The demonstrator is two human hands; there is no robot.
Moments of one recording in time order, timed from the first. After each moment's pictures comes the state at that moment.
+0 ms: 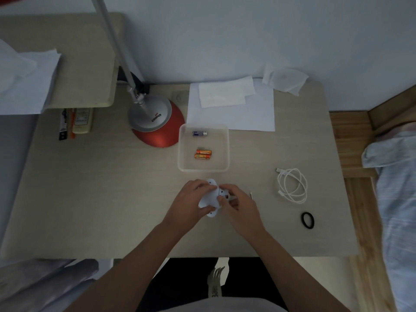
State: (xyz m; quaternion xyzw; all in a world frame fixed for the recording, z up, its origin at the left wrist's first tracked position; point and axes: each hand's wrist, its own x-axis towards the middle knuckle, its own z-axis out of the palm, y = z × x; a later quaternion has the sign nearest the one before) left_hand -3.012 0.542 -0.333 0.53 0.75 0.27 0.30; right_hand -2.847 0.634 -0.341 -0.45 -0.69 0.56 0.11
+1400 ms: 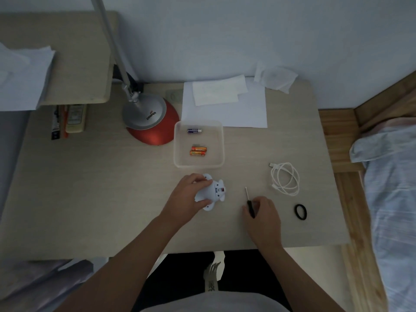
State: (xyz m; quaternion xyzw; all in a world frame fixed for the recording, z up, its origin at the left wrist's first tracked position) left_hand -3.013 0.542 -0.337 0.52 0.75 0.28 0.31; right_hand -2.782 0.622 -0.353 -0.62 -0.72 0.31 0.07
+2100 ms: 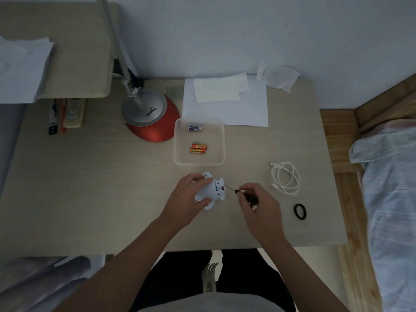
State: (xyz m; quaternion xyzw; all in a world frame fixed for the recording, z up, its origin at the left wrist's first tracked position) left_hand -3.006 0.533 -0.340 0.50 0.75 0.29 0.31; right_hand -2.809 0.631 -0.290 -0.51 -0.74 0.41 0.18
